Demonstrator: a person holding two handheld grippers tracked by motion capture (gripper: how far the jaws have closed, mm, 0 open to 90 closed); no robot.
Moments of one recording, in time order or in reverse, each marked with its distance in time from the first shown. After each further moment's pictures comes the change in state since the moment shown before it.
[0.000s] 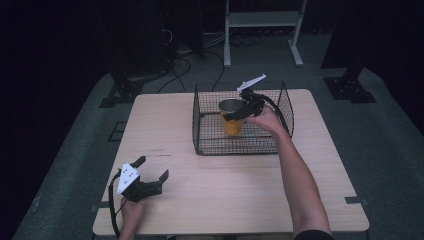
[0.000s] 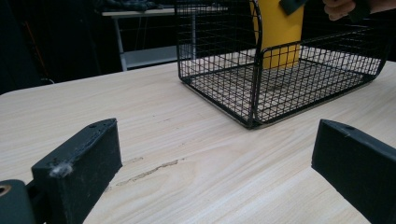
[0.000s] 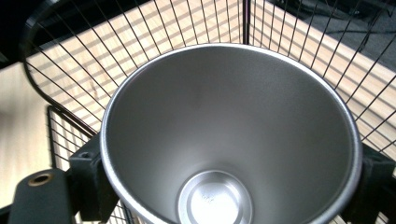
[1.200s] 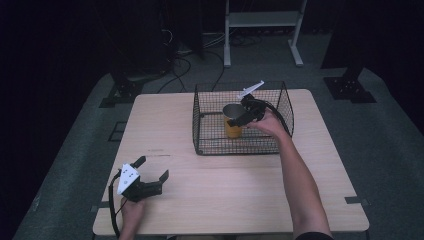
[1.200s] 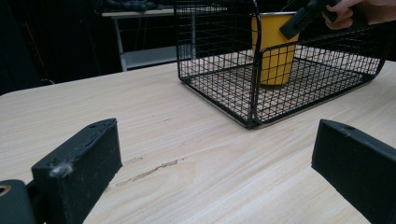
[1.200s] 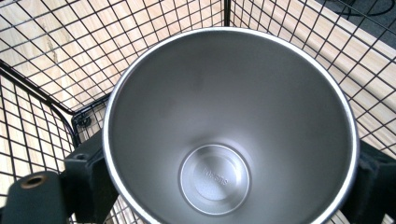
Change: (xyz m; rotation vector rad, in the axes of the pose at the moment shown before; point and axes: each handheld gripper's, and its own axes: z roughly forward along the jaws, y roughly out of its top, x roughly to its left) left arm 0.000 0.000 0.000 0.000 -0.001 0.003; right arm -0.006 -0.020 0.010 0.081 -0.084 -0.040
